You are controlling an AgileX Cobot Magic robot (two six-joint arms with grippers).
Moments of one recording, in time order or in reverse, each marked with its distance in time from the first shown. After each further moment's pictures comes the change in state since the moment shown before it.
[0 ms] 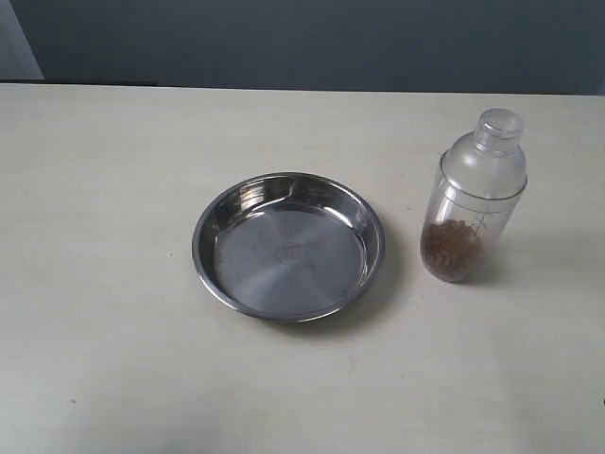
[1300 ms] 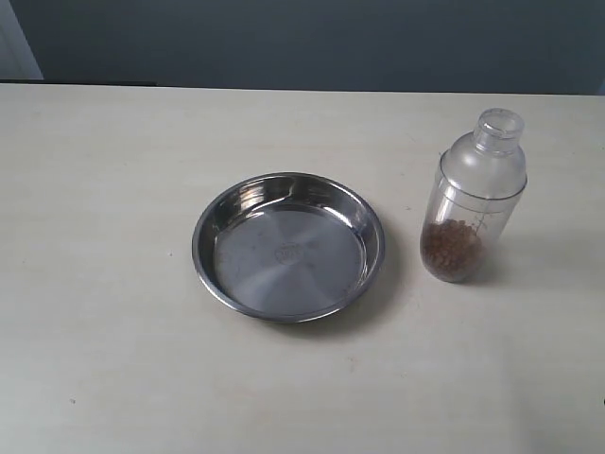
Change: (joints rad) left arm -0.012 0.549 -0.224 0.559 -1.076 -0.621; right arm 0.000 0.000 0.000 0.000 0.000 0.001
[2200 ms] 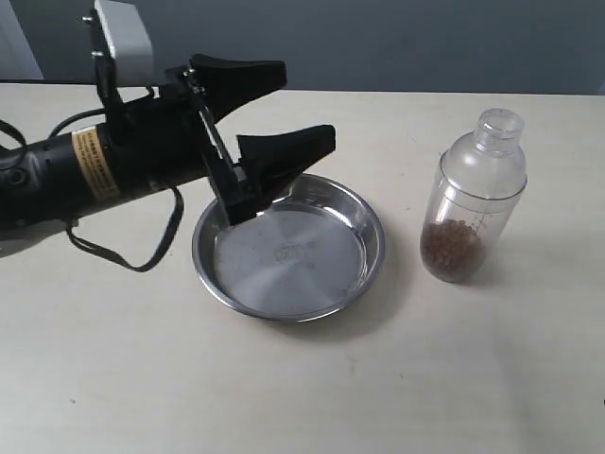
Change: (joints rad) left arm -0.348 1.048 -0.419 0.302 -0.255 0.119; right arm 0.000 0.000 0.000 0.000 0.000 0.000
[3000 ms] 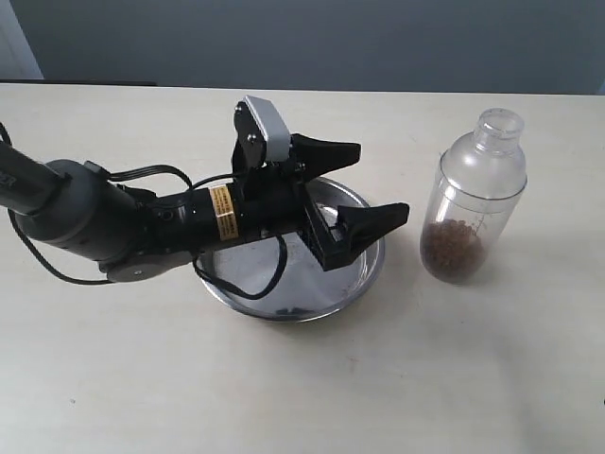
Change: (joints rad) left arm -0.157 0.415 -0.192 -0.110 -0.034 0.094; right arm 0.000 0.000 0.000 0.000 0.000 -0.002
